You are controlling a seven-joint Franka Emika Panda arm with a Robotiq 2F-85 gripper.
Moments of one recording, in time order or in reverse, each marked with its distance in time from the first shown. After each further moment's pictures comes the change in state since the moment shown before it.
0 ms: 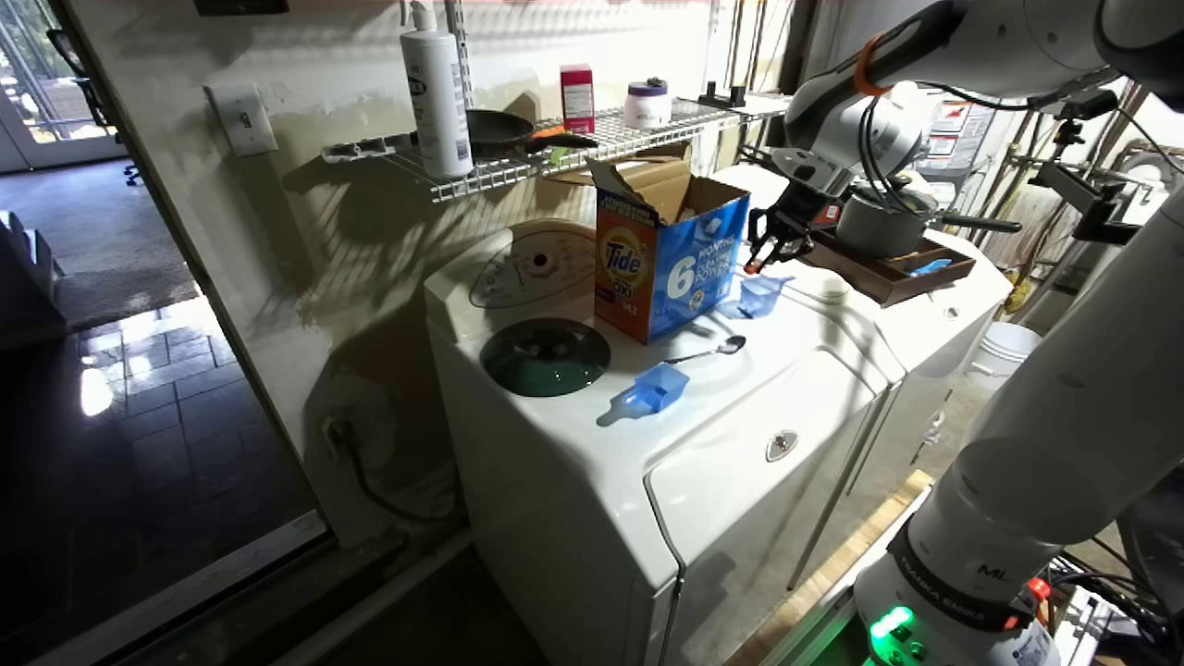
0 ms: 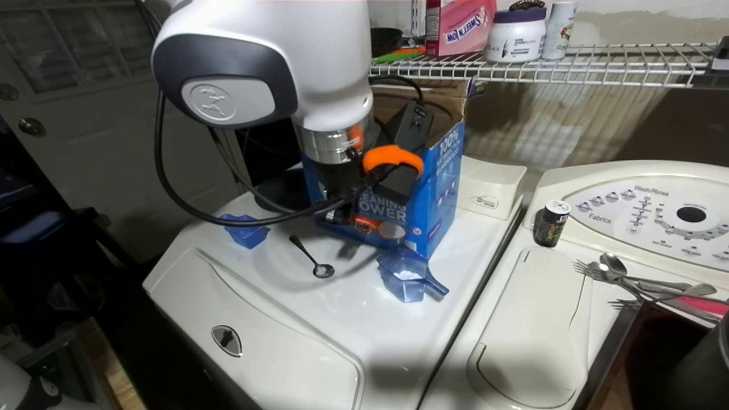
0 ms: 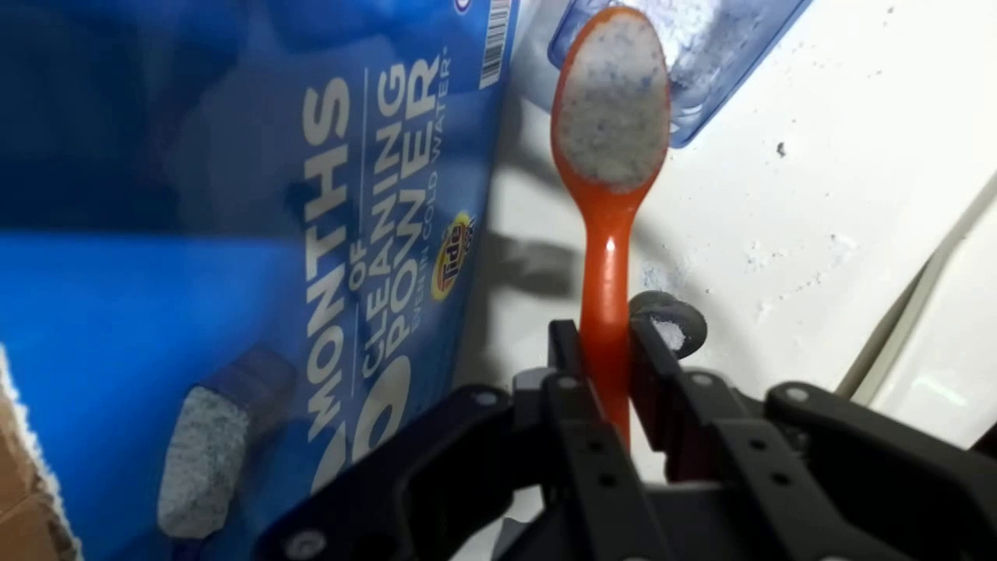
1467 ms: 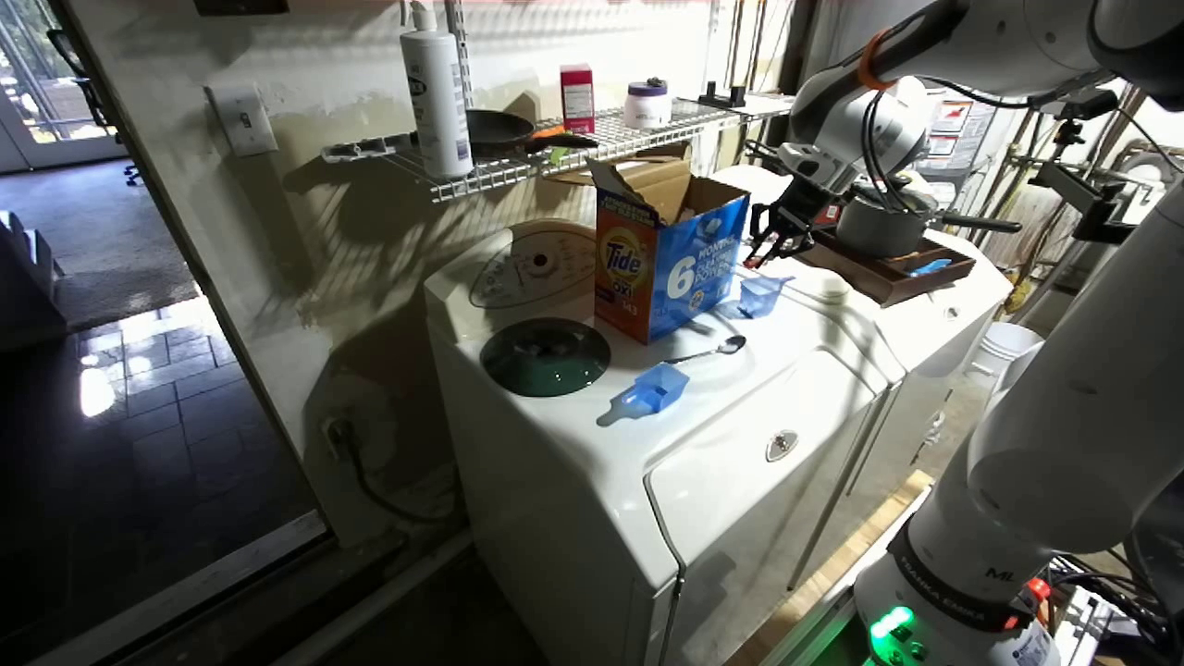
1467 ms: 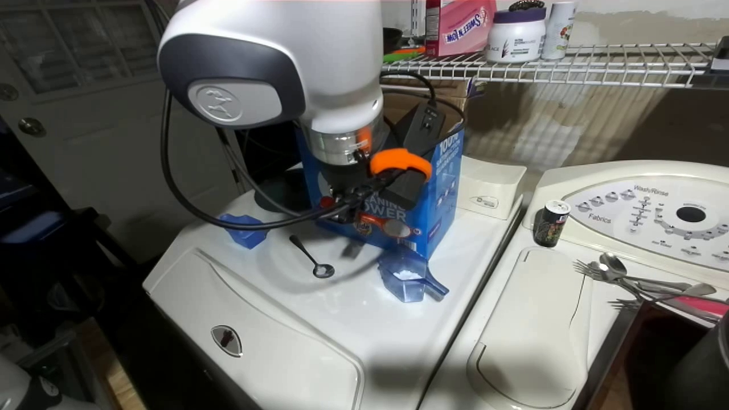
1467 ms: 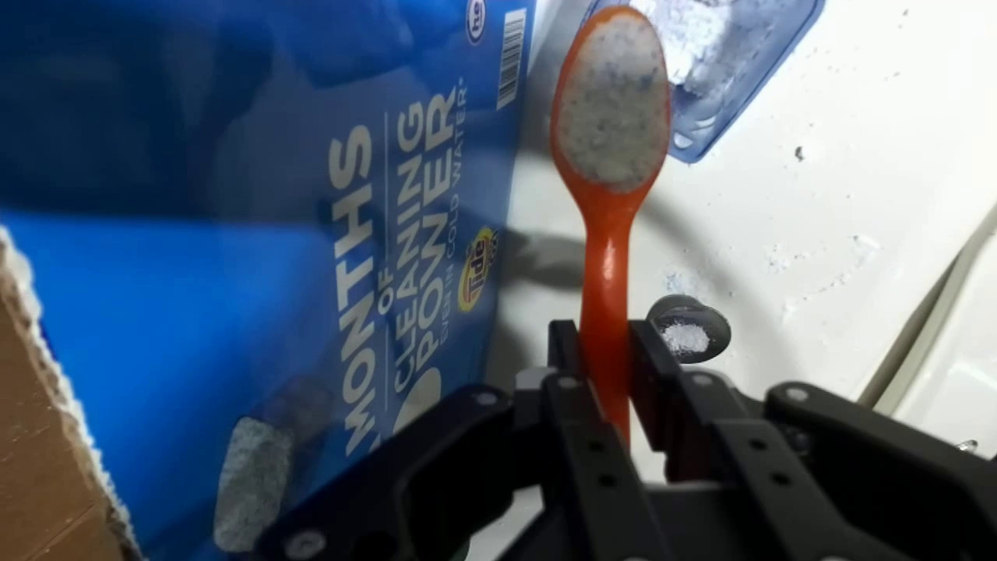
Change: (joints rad) arm 0.123 0.012 -0.143 0.028 0.052 -0.015 0.000
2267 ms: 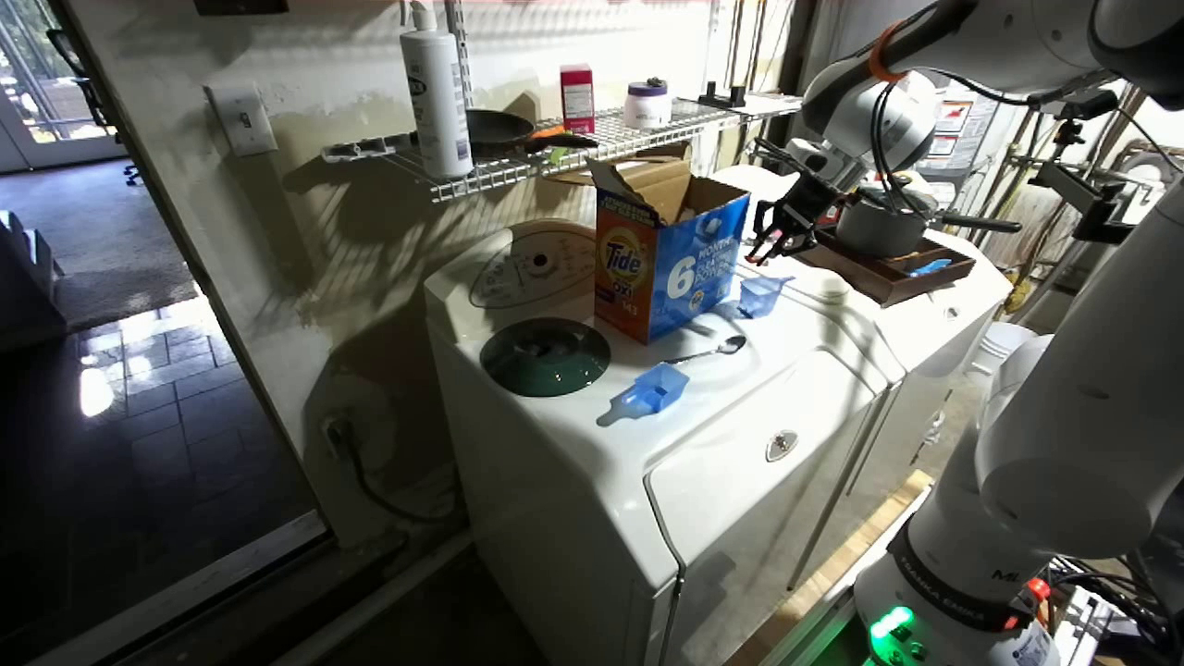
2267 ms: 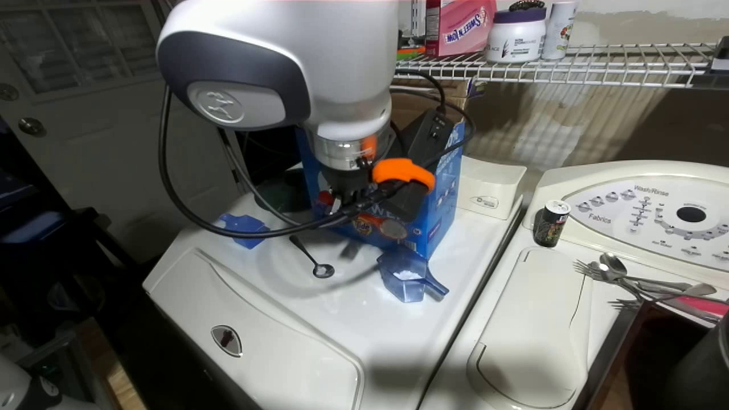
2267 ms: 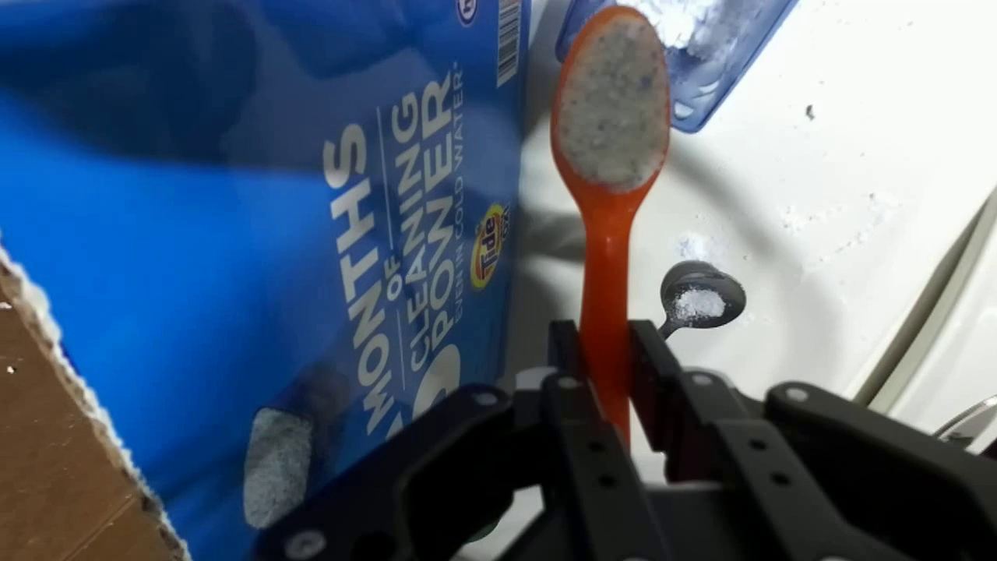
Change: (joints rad) arm 0.094 0.001 -0.127 0.024 0.064 -0.071 0.000
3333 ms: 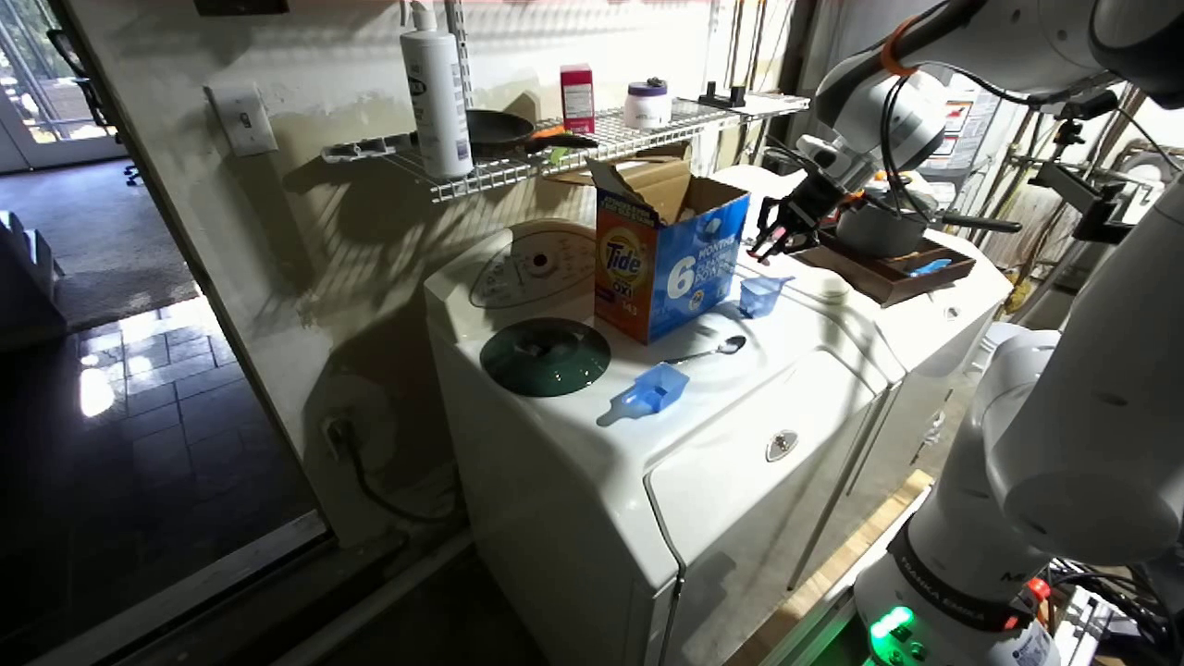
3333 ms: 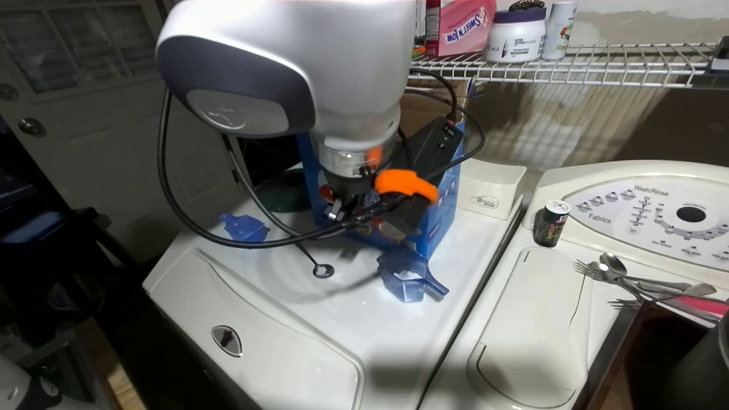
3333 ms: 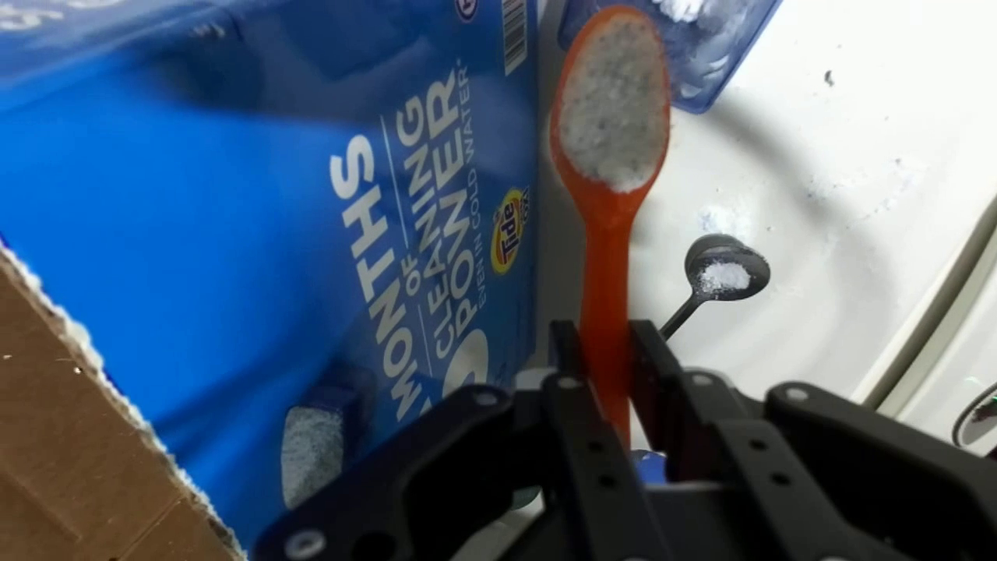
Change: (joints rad) arm 0.141 0.000 -0.175 0.020 0.072 -0.050 0.000
